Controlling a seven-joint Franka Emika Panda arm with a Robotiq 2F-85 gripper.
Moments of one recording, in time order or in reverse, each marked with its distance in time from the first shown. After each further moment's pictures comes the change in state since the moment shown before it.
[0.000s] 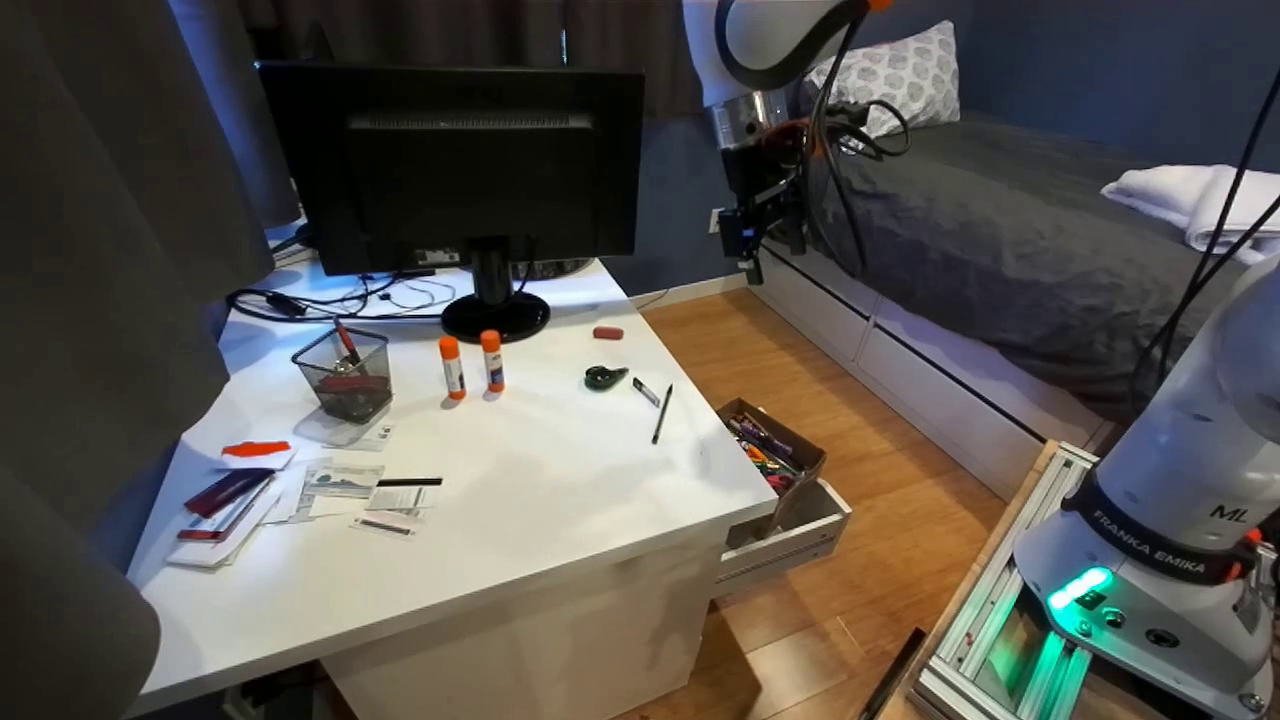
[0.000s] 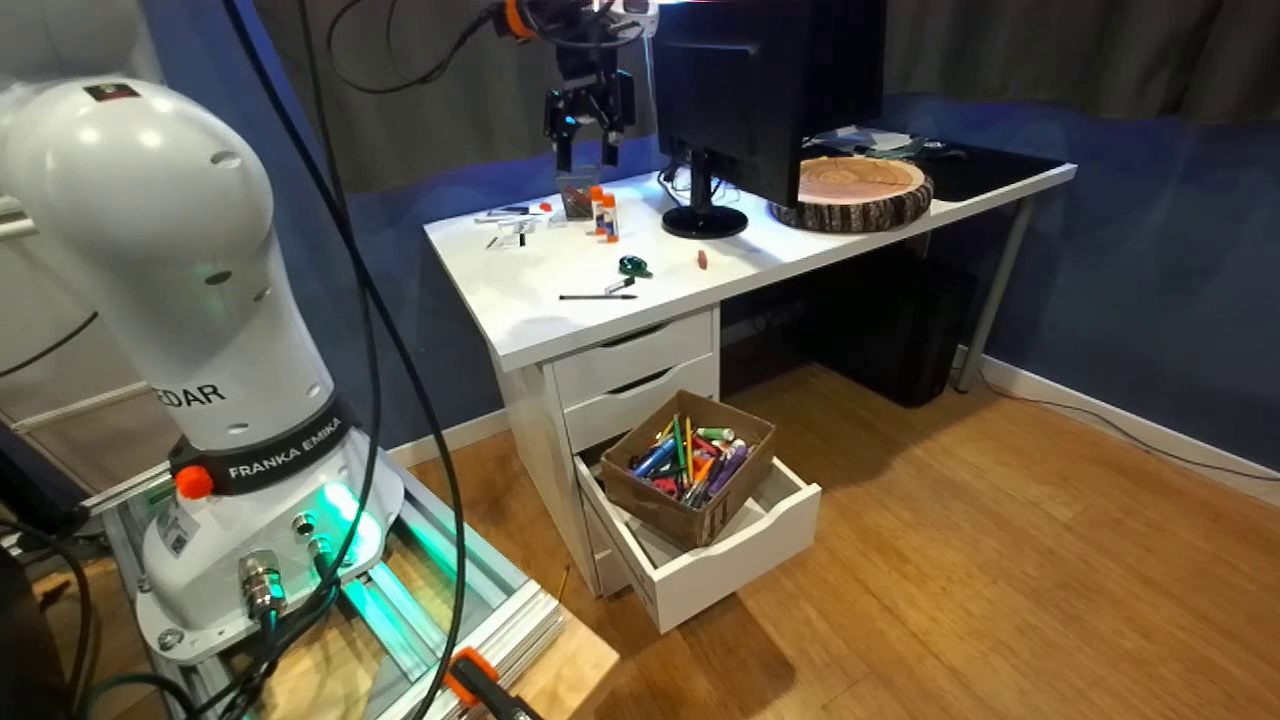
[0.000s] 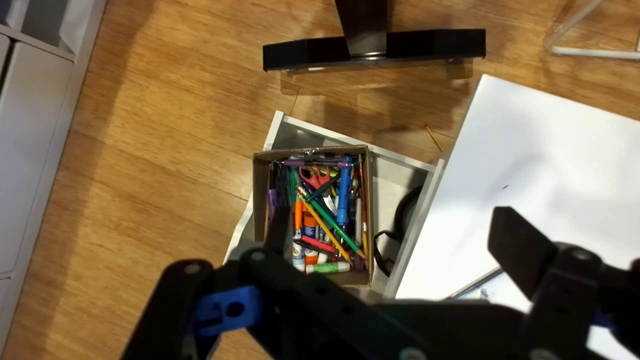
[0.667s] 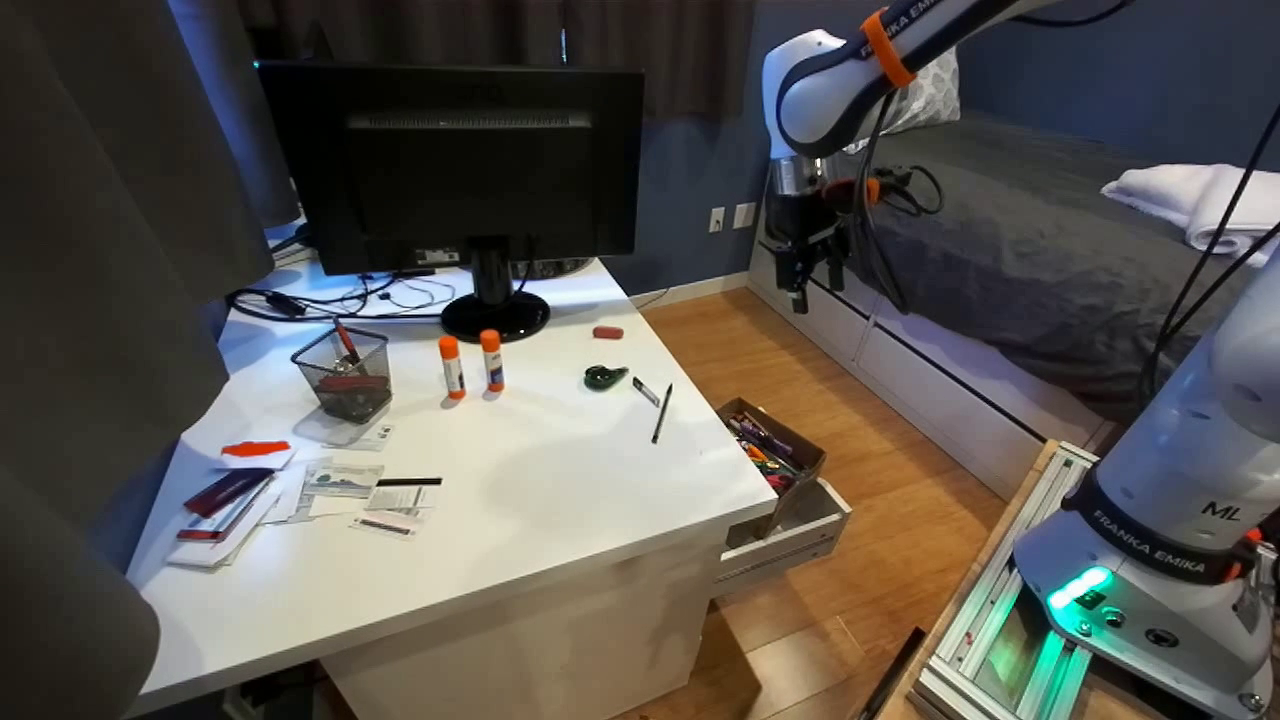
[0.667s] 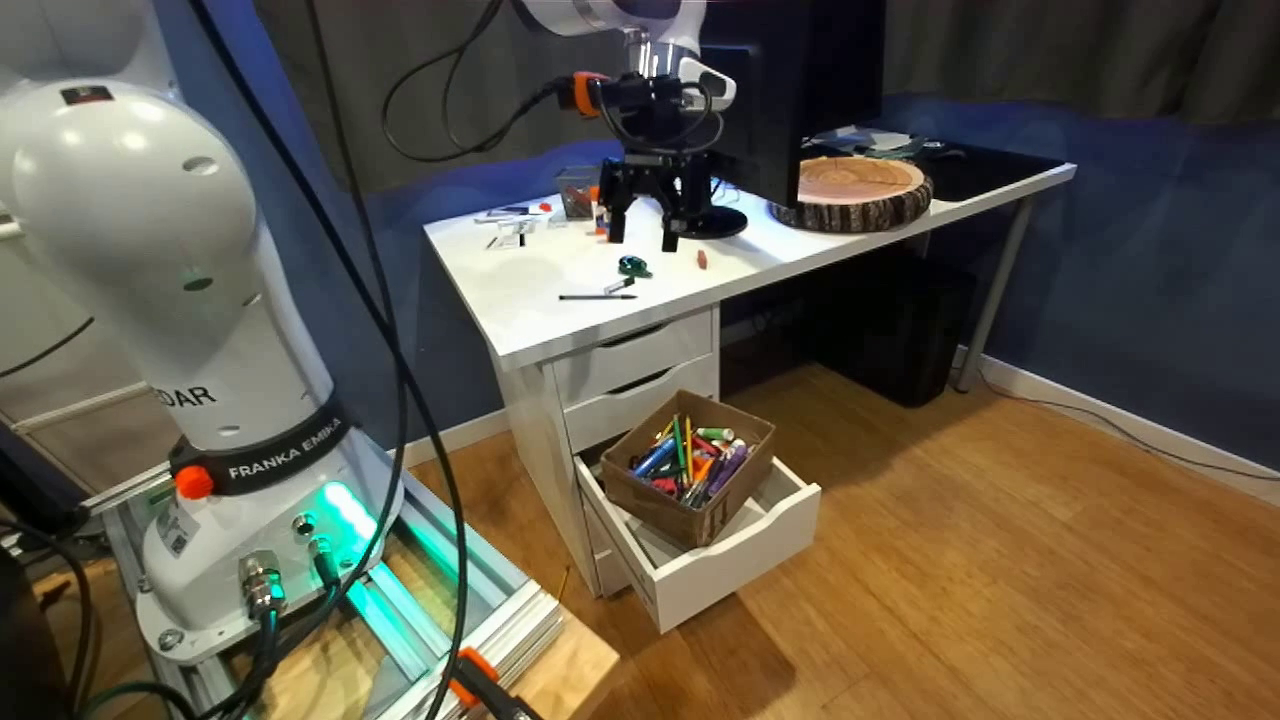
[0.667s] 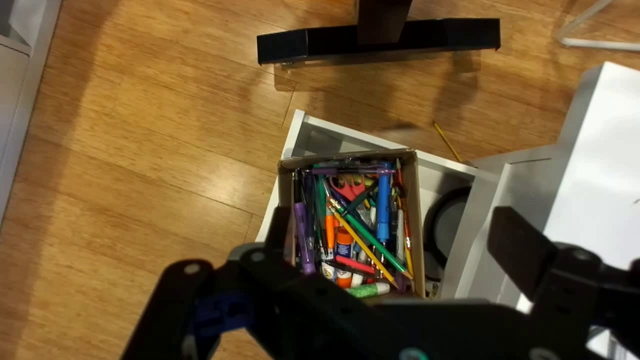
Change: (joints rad) arm -0.104 0.020 -0.151 -0.190 0.006 0.249 -0.221
